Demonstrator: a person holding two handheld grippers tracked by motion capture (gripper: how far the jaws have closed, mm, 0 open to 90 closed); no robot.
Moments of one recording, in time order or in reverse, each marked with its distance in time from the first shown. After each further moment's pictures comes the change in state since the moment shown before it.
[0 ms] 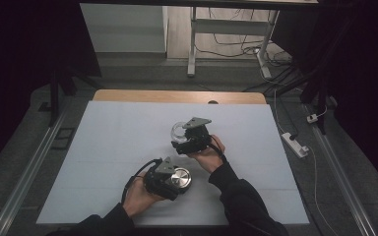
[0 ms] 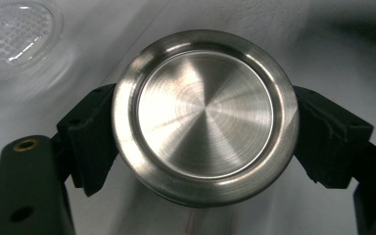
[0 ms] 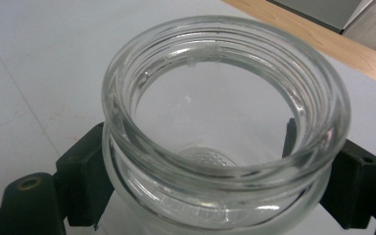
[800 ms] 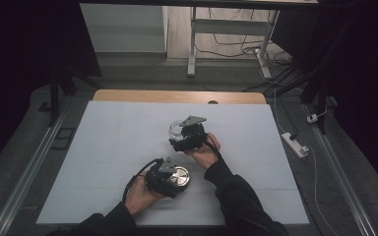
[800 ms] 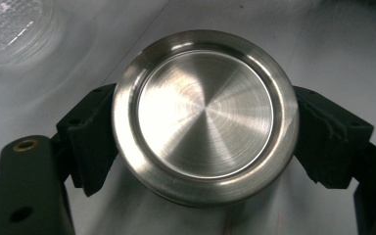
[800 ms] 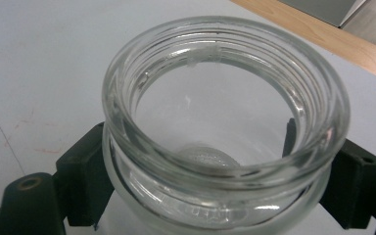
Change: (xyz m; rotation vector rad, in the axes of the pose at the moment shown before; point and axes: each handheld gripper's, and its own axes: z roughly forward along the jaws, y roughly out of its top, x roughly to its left) left arm 0.009 -0.007 0.015 0.048 0.053 -0.008; right arm -0.005 -0.001 0.026 0.010 -0.018 0.004
